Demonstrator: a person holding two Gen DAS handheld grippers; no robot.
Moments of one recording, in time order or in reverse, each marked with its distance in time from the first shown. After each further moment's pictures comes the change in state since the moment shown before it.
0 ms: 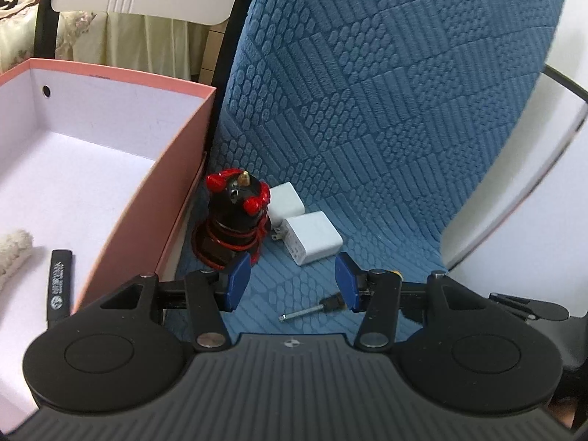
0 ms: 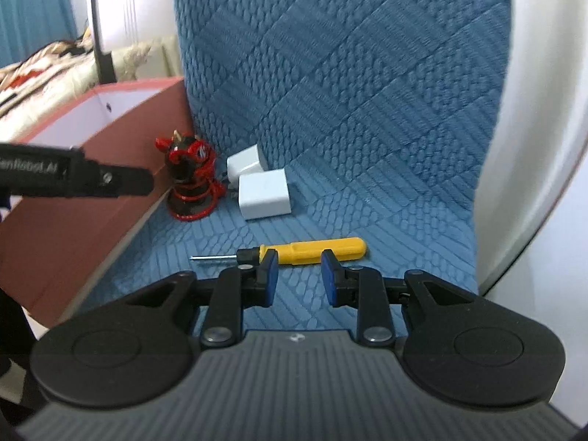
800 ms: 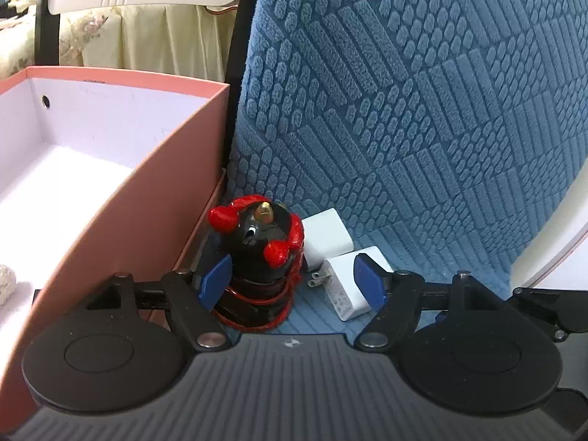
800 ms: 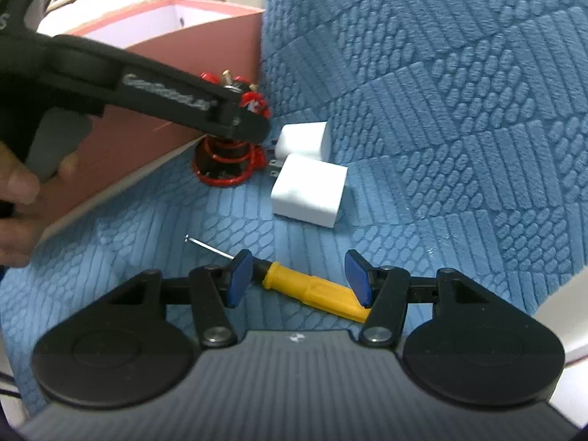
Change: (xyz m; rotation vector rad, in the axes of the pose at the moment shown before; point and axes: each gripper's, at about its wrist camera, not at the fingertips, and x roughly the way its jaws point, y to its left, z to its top) left arm 0.082 -0.004 0.019 0.007 -0.027 0.182; right arm 0.072 0.001 0.034 -0.388 0.140 0.199
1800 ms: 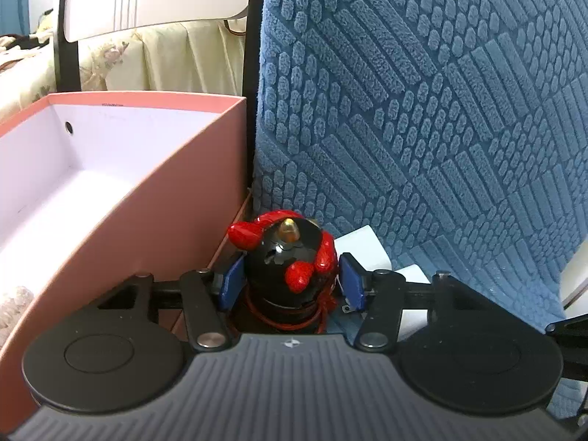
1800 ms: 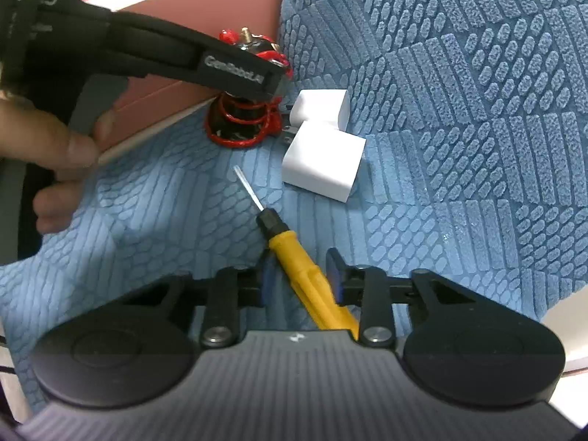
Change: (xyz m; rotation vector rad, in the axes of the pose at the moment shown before) left arm 0.019 -0.006 0.002 0.036 -0.066 0.151; right arm 0.010 -0.003 0.001 -0.050 0.109 0.035
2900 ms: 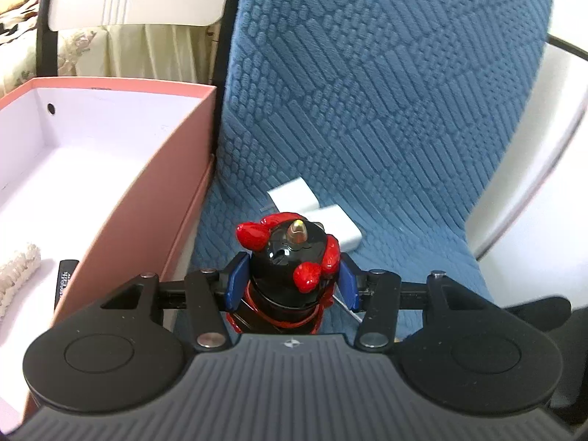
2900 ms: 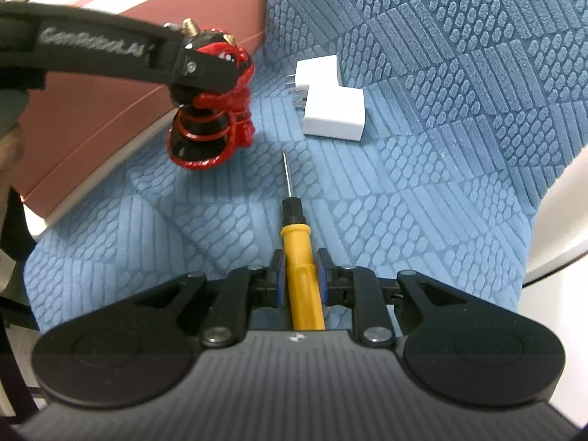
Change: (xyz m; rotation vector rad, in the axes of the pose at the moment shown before) left arm -0.094 0.031 -0.028 0.032 0.061 -0.235; right arm -0.029 0.049 -0.031 0.211 0.038 -0.108
